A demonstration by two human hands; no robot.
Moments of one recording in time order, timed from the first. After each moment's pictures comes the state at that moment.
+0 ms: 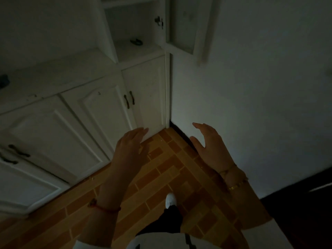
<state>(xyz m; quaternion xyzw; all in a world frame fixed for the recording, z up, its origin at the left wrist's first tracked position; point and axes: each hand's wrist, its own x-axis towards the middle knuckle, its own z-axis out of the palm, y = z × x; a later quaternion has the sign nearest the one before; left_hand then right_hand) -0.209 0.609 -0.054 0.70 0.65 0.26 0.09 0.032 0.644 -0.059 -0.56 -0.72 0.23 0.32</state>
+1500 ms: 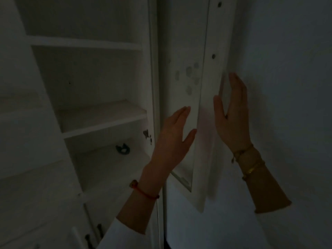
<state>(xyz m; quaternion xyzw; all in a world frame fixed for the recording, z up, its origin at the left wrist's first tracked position) -0.068 1.202 0.164 0.76 0.45 0.48 -0.02 0.088 1.223 0.210 -0.40 -0.66 -0.07 0.63</state>
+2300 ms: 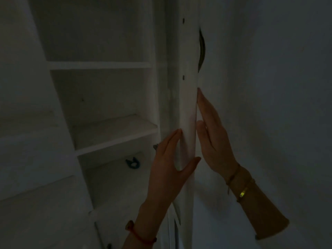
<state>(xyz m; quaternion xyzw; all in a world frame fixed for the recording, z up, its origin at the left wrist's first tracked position) -0.104 1.180 0.150 0.69 0.44 0.57 -0.01 0.023 1.212 0.212 -0.25 -0.78 0.00 0.58</state>
